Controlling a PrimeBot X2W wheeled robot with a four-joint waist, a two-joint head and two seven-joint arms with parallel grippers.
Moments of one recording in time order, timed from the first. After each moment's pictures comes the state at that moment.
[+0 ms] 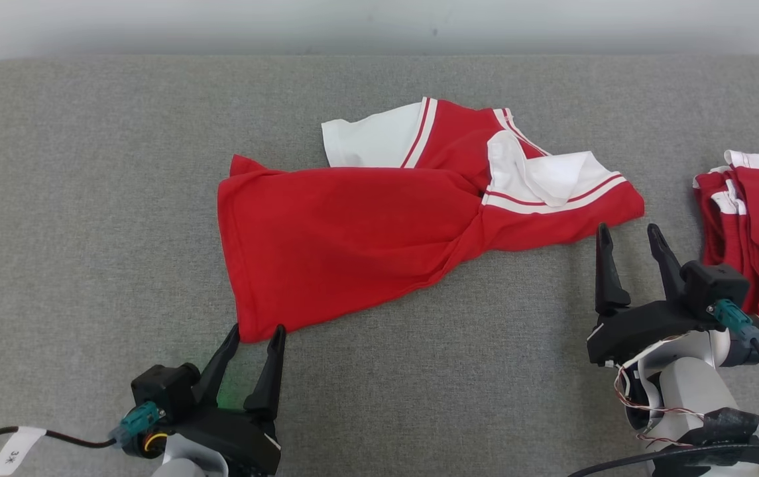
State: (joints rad) left arm -0.40 0.05 -0.24 0.48 -0.38 -0.13 -0.26; right arm -0.50 -0.10 0.04 0.54 0.07 0.13 -0.26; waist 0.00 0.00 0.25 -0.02
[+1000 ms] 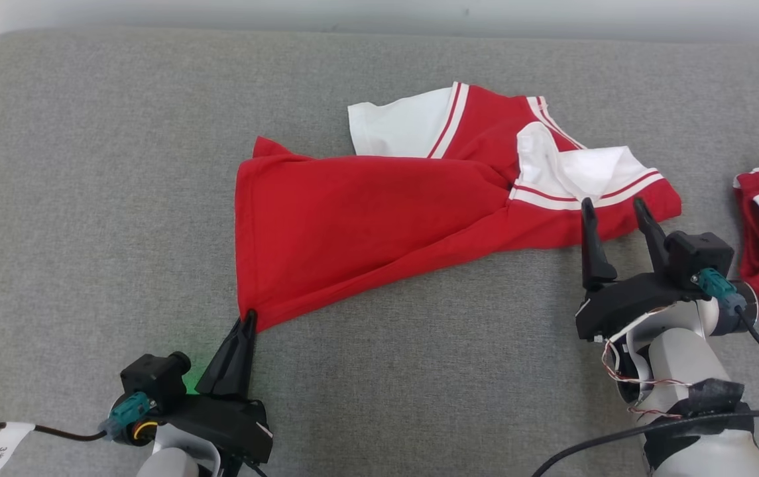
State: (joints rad) left arm -0.42 0.05 -0.19 0.46 -0.33 -0.13 -0.26; right arm -0.60 -0.11 0.06 0.61 0.04 0.13 -0.26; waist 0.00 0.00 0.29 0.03
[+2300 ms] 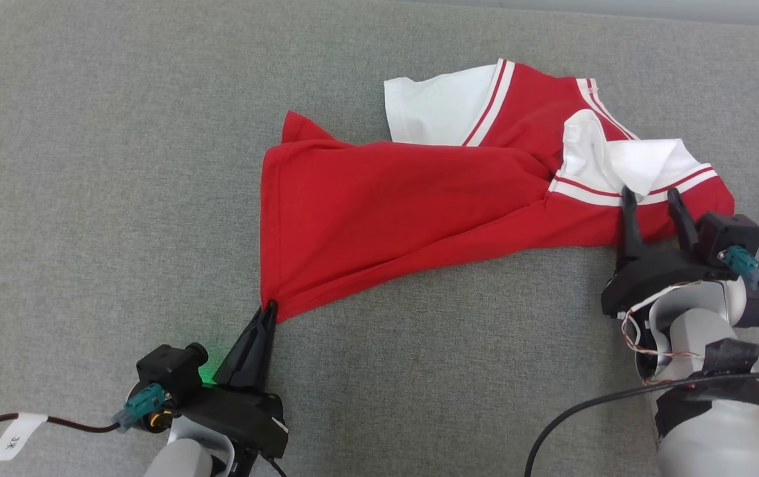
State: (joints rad) left arm -0.43 0.05 -0.25 0.44 -0.36 -0.13 -0.26; right arm -0.69 -0.08 -0.15 0.73 -0.11 0.13 -0.26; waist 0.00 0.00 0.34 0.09
